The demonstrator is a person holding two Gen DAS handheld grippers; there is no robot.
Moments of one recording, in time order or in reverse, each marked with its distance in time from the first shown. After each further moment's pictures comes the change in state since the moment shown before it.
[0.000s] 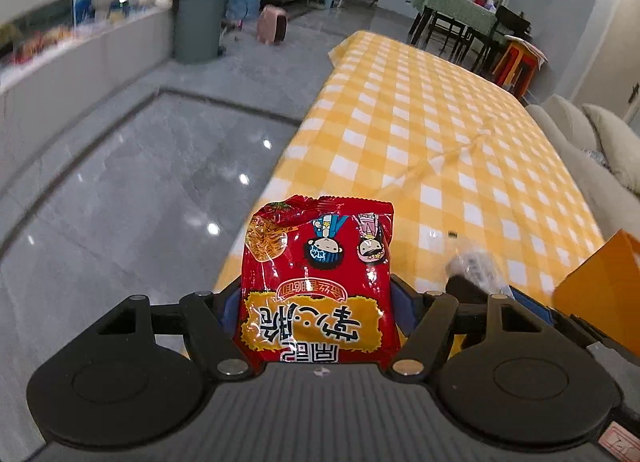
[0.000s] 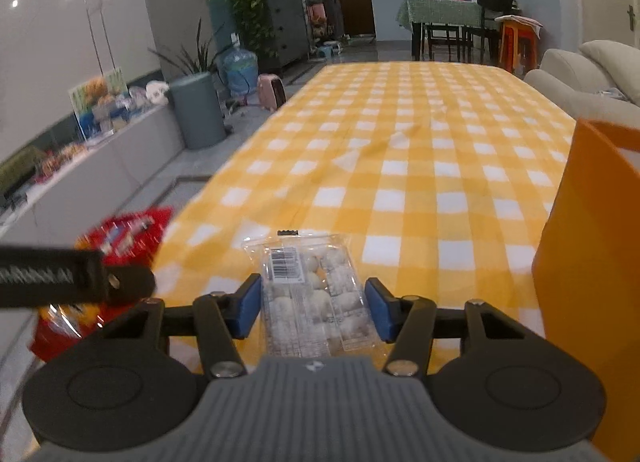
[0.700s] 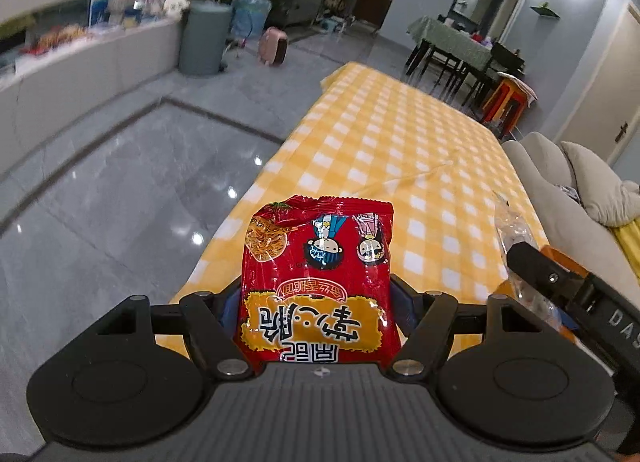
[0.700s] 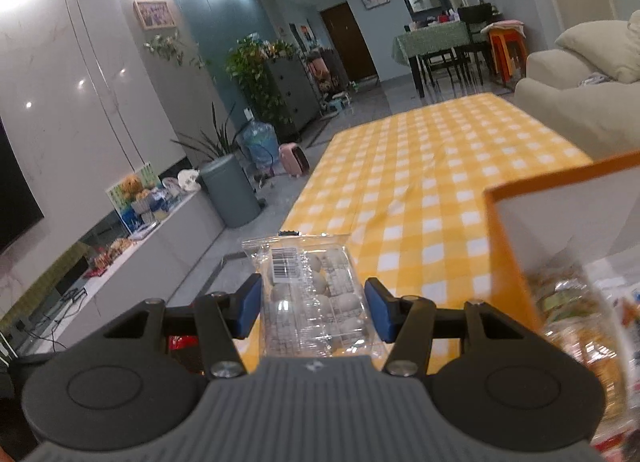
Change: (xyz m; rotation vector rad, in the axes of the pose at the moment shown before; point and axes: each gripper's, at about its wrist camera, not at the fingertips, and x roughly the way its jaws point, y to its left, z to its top) left arm -0.075 -0.037 -0.021 -0.042 -0.109 -0.023; right arm -0.120 -0.038 0.020 0.196 -0.170 0.139
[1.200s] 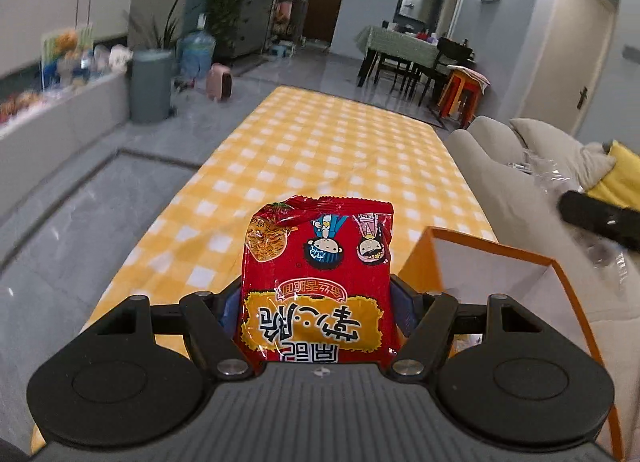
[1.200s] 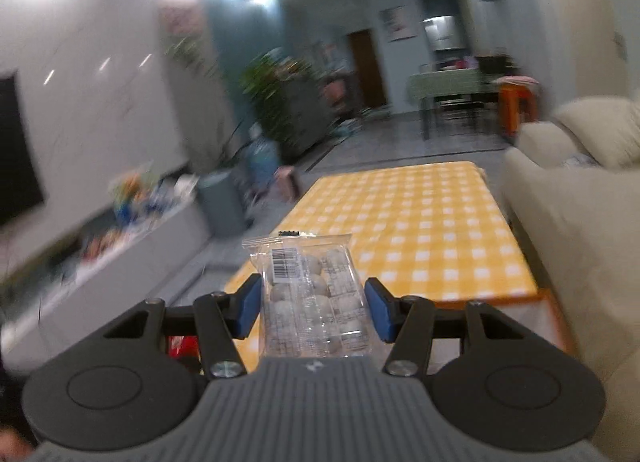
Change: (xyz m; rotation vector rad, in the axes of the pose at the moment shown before) left arm -0.019 -0.124 -0.025 0.162 -0.081 -0.041; right arm -0.106 -0.084 0.100 -0.218 -0.020 0.007
